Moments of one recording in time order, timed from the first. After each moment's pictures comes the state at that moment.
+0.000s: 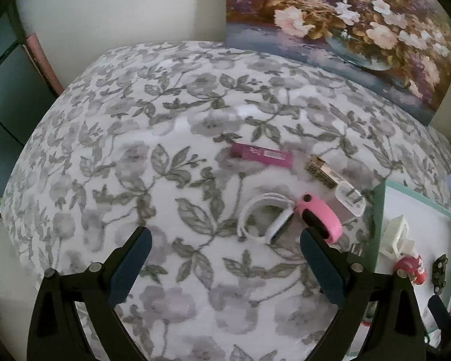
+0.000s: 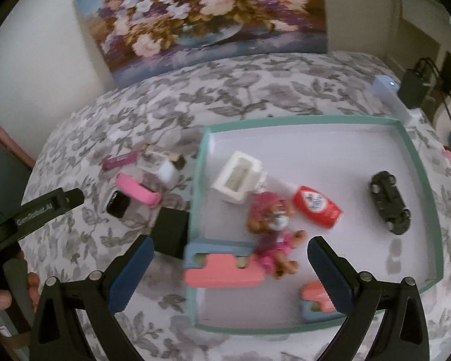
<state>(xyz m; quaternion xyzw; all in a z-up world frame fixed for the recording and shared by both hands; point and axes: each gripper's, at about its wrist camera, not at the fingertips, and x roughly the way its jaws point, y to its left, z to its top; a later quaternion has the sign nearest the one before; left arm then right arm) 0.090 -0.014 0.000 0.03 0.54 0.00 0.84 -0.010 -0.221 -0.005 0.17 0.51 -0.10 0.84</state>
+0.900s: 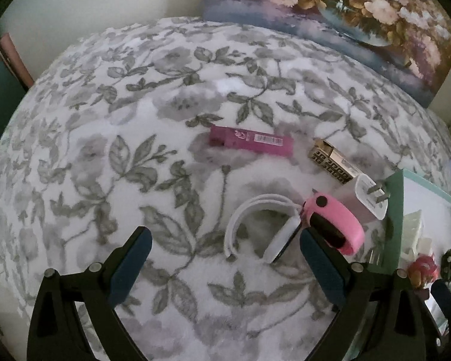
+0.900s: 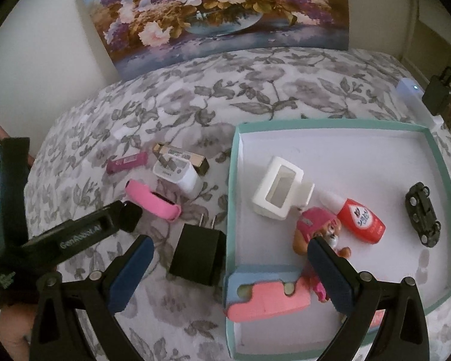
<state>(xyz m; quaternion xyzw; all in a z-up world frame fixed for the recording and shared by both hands) 0.121 -0.022 -0.054 0.03 0.57 -0.05 0.82 0.030 -0.200 -0.021 0.18 0.52 -0.10 0.83</state>
